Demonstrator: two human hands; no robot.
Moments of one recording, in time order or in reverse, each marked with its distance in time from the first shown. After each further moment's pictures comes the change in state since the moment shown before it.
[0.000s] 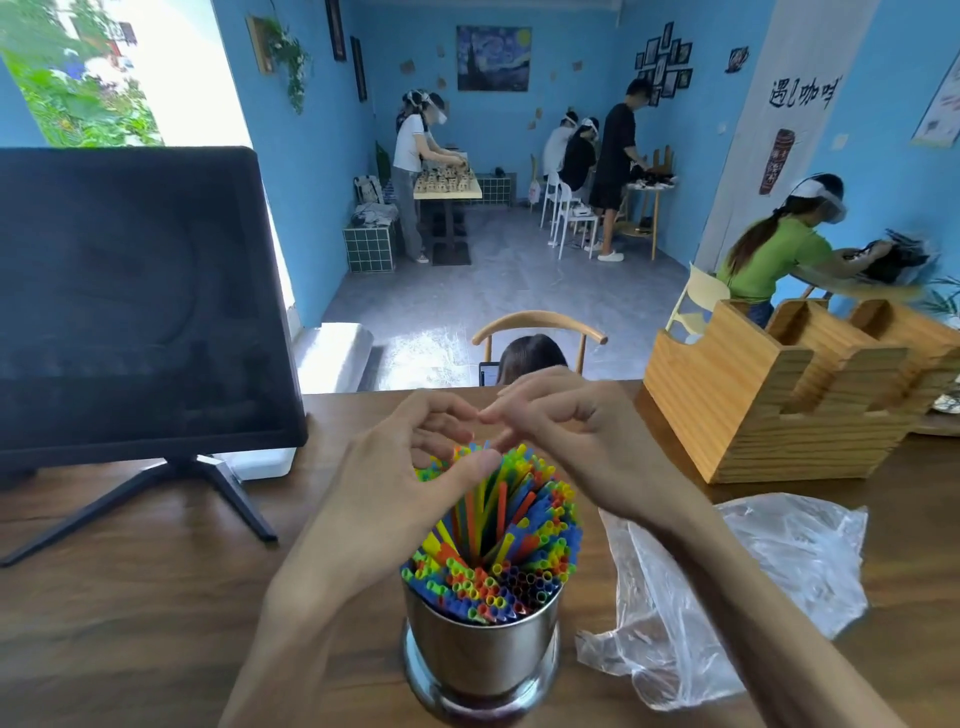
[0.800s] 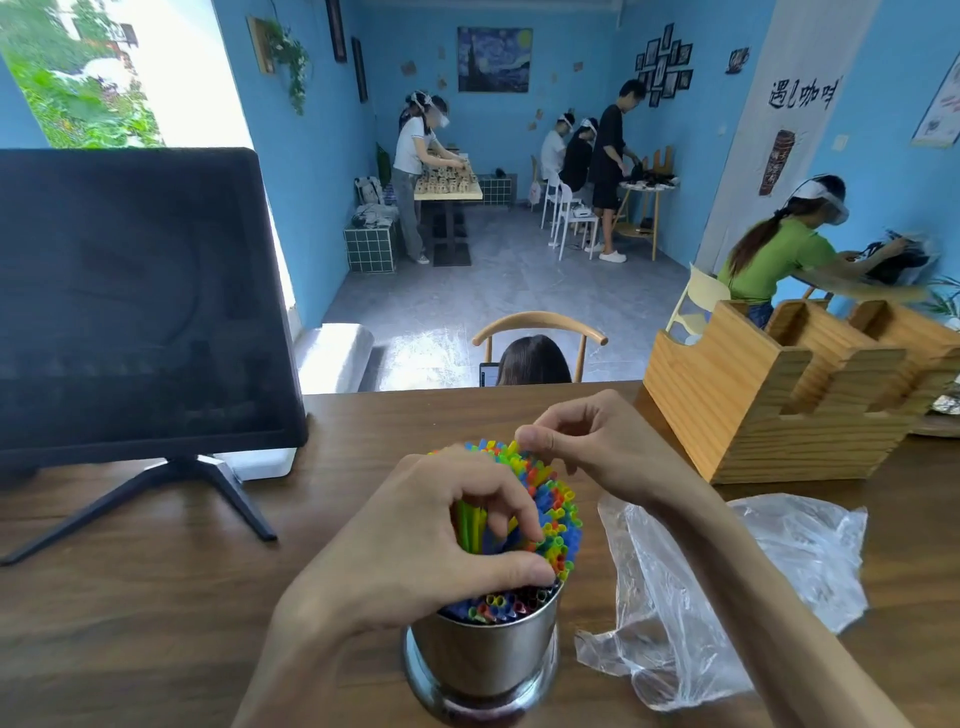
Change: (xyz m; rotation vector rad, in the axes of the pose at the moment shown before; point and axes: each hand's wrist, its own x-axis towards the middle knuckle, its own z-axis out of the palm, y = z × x) left_hand -0.016 0.018 0.001 0.063 -0.326 0.216; right_hand -0.003 0.027 -0.015 0.073 -0.121 0.316
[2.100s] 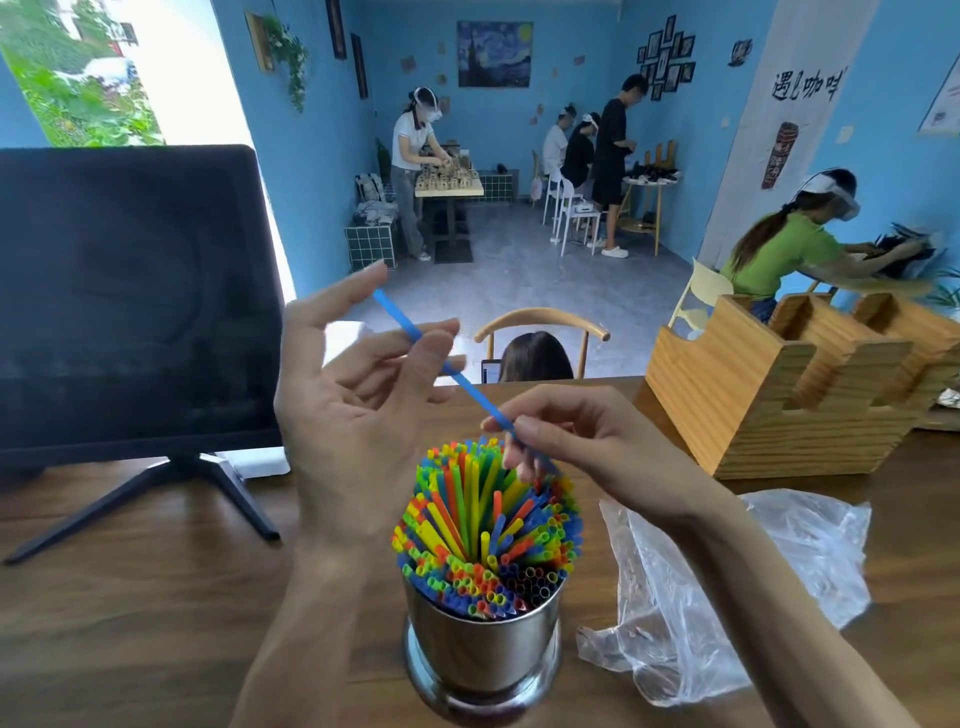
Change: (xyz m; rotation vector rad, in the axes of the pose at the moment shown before) left_hand 0.028 0.019 -0.005 -0.491 0.925 0.239; right_hand -0.015 -0.029 0.004 0.252 -0.151 -0.187
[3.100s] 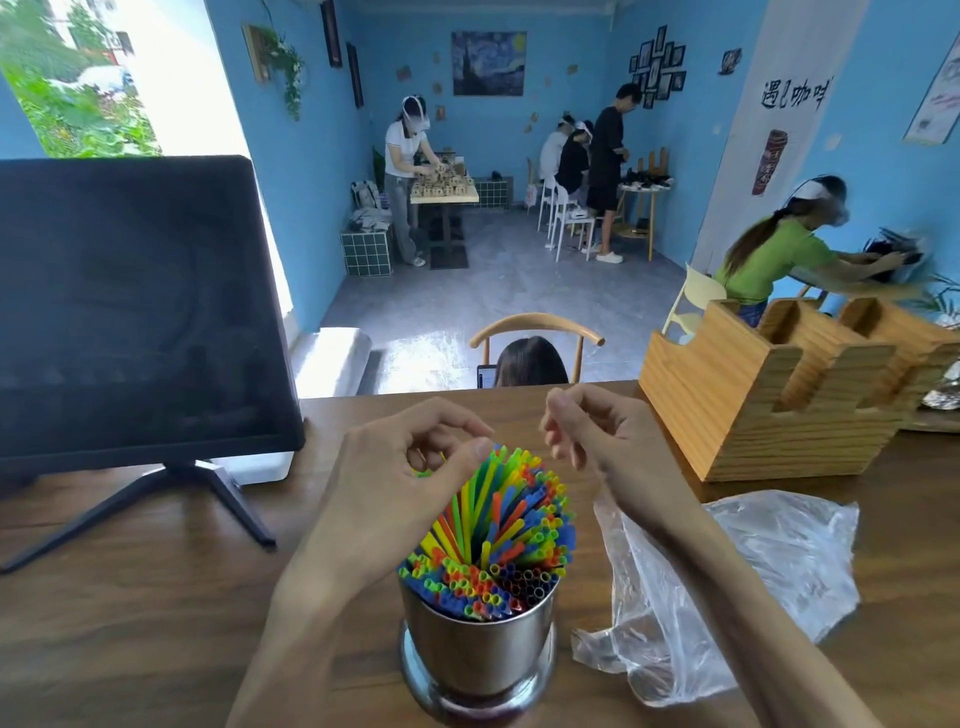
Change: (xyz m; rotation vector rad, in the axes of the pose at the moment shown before) left_hand -0.014 -0.031 -0.027 0.537 -0.503 -0.238; right_hand -0.012 0.025 0.000 -0.124 0.406 0.059
